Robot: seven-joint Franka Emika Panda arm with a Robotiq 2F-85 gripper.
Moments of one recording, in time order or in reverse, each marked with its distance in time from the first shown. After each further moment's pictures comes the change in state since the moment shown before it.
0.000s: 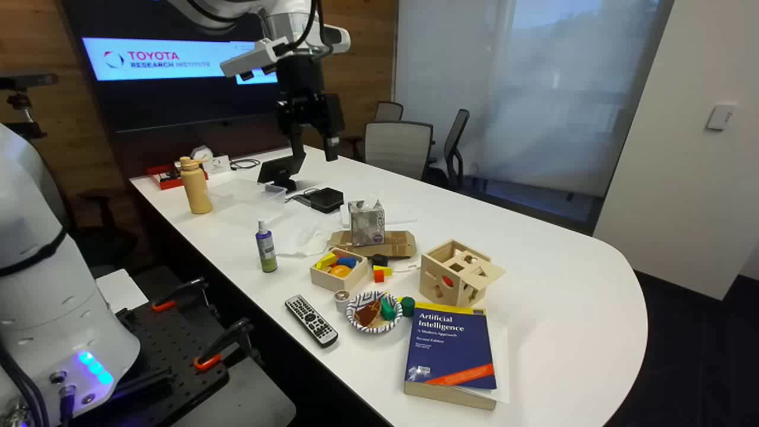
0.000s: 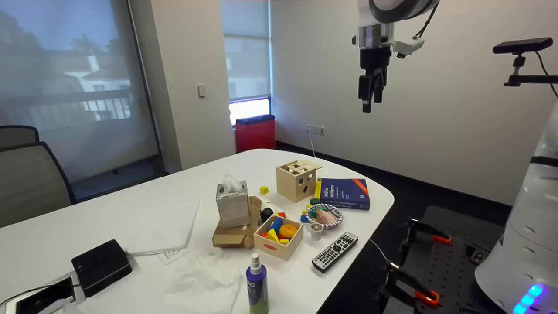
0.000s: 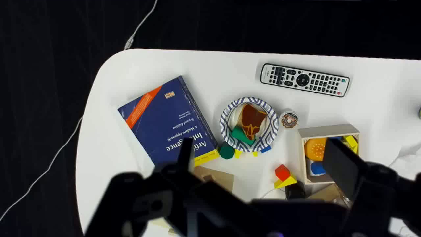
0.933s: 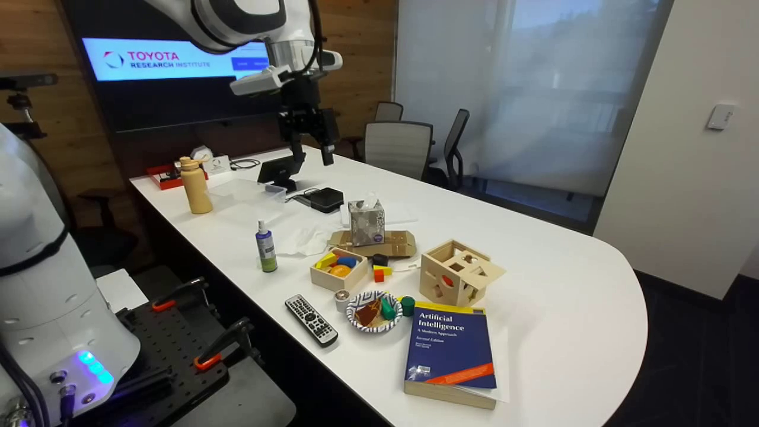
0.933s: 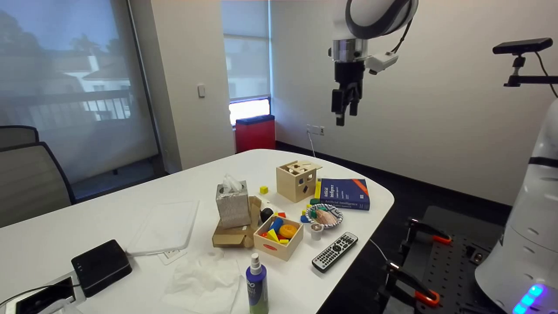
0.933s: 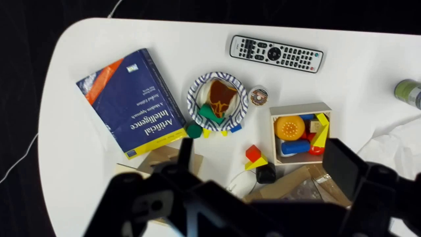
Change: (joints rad) arm 0.076 0.116 0.083 0.003 0.062 0.125 0.115
